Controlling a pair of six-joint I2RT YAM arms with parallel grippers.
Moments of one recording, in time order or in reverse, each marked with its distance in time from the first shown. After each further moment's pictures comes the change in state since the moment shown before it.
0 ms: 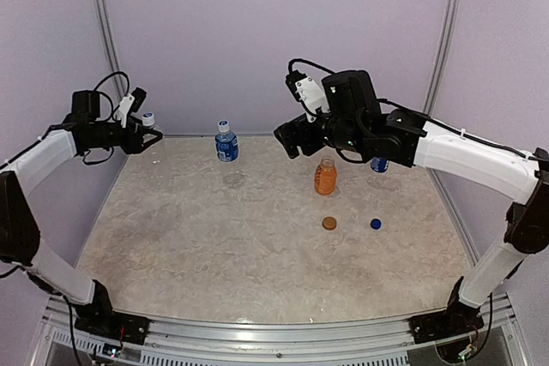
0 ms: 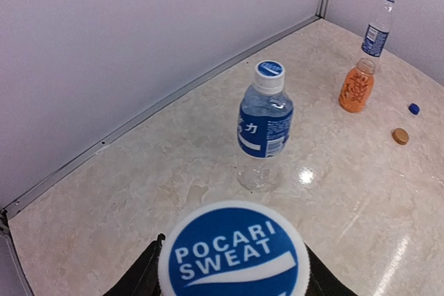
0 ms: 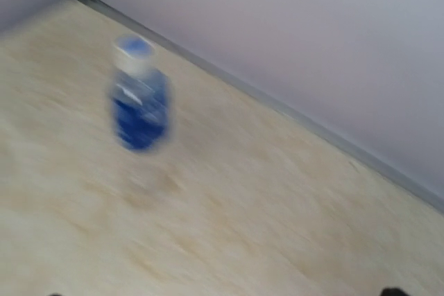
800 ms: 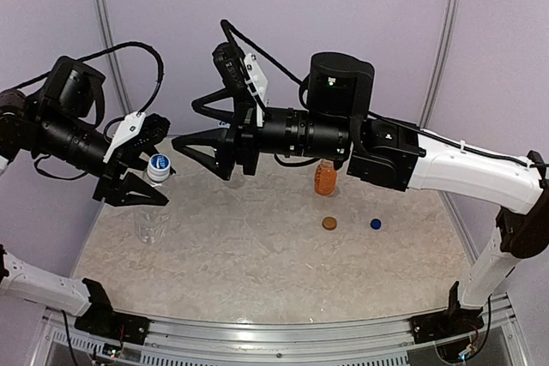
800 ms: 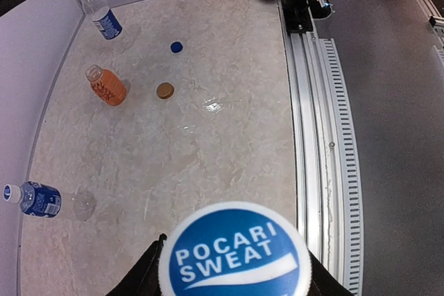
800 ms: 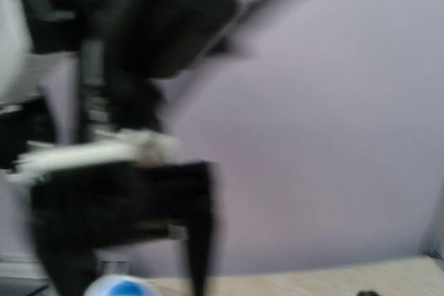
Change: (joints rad) left arm -0.912 -0.349 0.510 -1.086 -0.334 0.166; right arm 0.307 0.044 0.158 0.382 -0.570 -0.075
